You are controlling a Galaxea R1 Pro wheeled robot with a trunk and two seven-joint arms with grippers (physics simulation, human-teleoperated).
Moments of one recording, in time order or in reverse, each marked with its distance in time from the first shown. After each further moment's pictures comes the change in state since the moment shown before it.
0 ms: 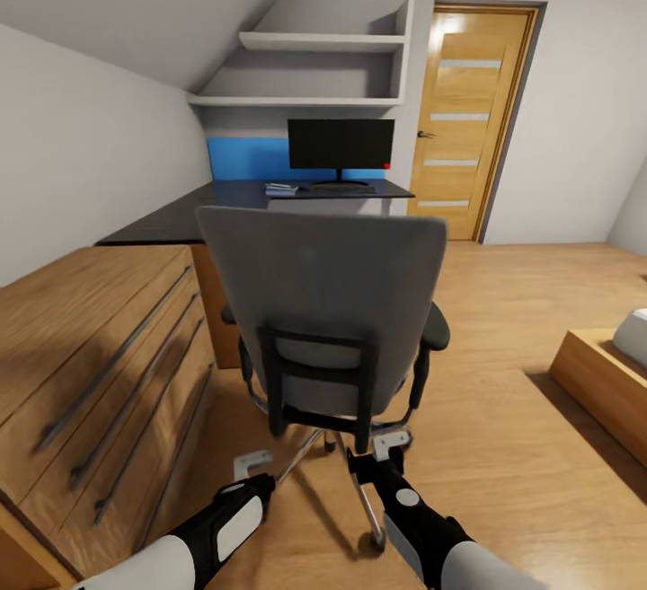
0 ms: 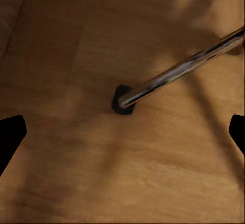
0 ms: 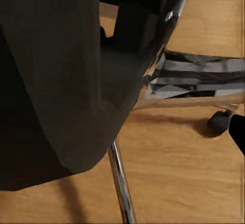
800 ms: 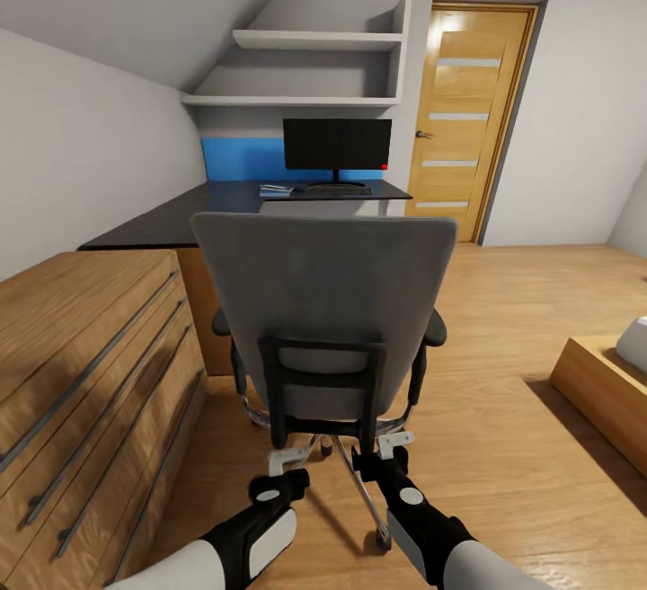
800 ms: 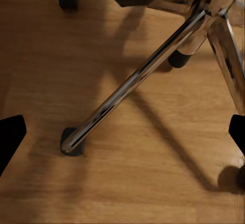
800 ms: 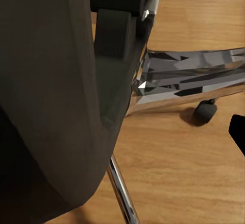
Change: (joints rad) left arm 0.000 -0.096 -0.143 -0.009 -0.028 -0.105 0.005; right arm 0.000 -0.006 -0.039 -0.002 -0.001 0.000 -0.001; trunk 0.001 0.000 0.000
